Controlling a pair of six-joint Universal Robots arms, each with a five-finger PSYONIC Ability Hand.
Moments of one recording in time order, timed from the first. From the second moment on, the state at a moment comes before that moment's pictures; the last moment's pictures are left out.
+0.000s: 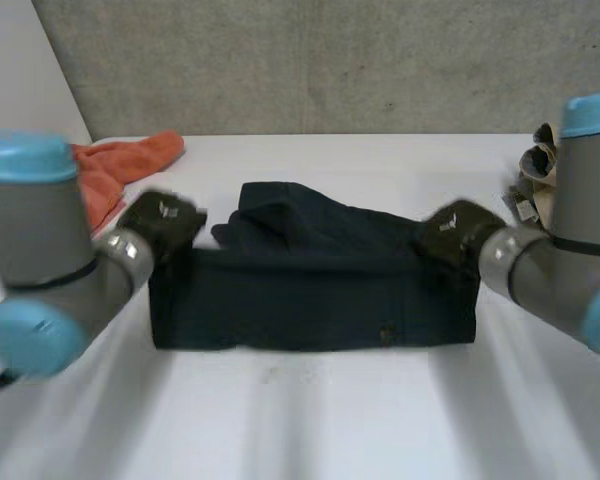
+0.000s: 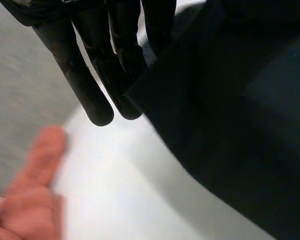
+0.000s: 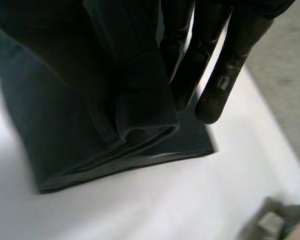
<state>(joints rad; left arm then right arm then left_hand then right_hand) 4.31 -2.02 -1.37 3.07 -1.56 3.74 1.97 -1.12 1.26 0.40 1.45 2.37 1.15 1.20 1.19 1.20 0.97 0.95 1.17 1.19 1.19 0.98</state>
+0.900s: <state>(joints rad) 4.23 -1.99 -1.72 3.59 -1.63 3.87 1.97 -0.98 1.39 -0.19 1.47 2.47 1.15 1.20 1.19 1.20 0.97 0.96 1.17 1.19 1.19 0.99</state>
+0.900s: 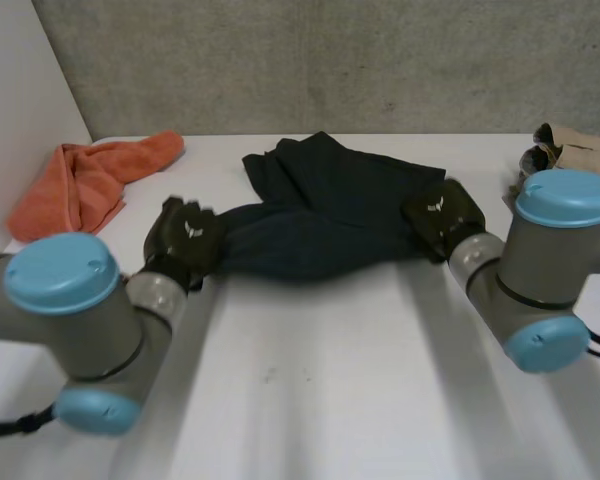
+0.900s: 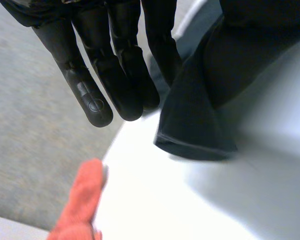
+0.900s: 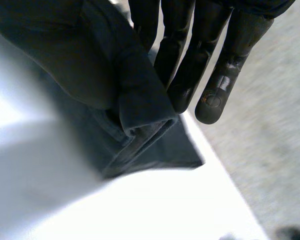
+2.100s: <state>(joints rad) 4.37 -2.58 -0.91 3.29 -1.08 3.82 1.96 -1.23 1.79 0.07 1.48 2.40 0.80 0.79 0.79 0.79 0.61 0.96 1.17 1.19 1.19 0.99</state>
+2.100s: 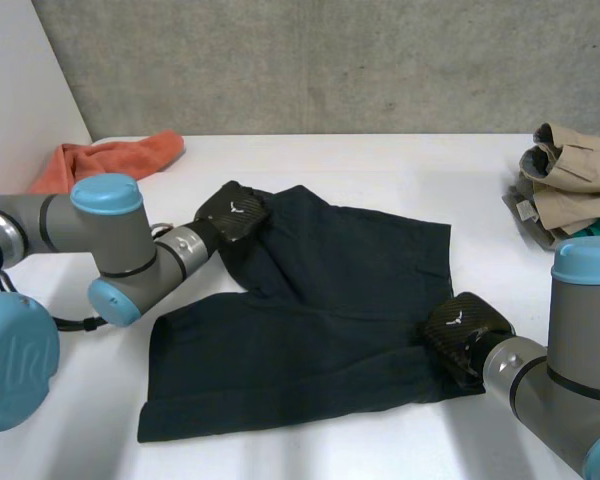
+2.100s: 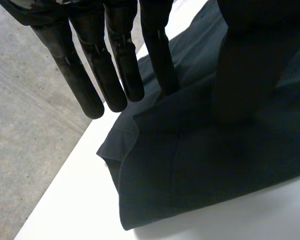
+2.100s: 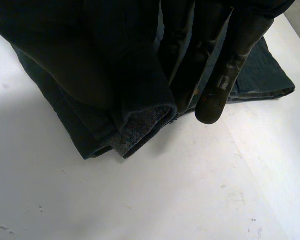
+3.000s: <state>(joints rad) 4.40 -2.54 -1.07 3.49 -1.23 3.86 1.96 -1.22 1.80 0.06 1.47 2.40 0.81 0.81 0.81 0.80 0.63 0.96 1.17 1.19 1.19 0.99</state>
